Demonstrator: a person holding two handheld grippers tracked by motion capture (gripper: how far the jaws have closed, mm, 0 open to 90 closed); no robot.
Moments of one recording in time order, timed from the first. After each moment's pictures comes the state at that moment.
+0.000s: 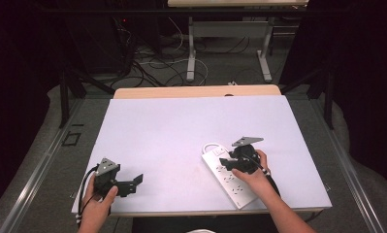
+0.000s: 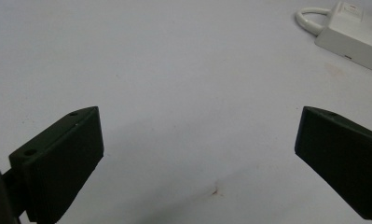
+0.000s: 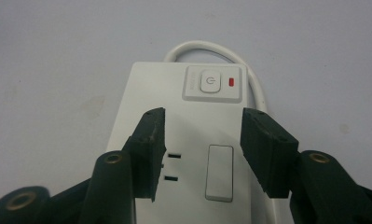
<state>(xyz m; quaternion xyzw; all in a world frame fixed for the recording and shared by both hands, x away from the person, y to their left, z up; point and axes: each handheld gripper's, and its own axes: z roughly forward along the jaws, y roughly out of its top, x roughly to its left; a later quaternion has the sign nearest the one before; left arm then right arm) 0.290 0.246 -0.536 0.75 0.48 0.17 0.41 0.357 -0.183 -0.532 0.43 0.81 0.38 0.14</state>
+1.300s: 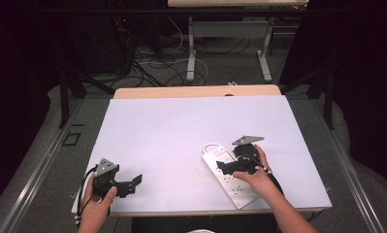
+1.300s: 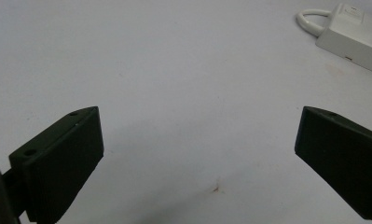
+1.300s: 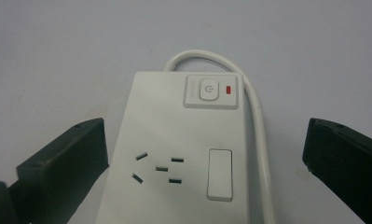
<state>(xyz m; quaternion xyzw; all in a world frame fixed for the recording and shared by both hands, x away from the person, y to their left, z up) 0.287 0.248 -0.535 0.75 0.49 0.17 0.42 0.353 -0.181 -0.521 0.45 0.80 0.38 0.14</state>
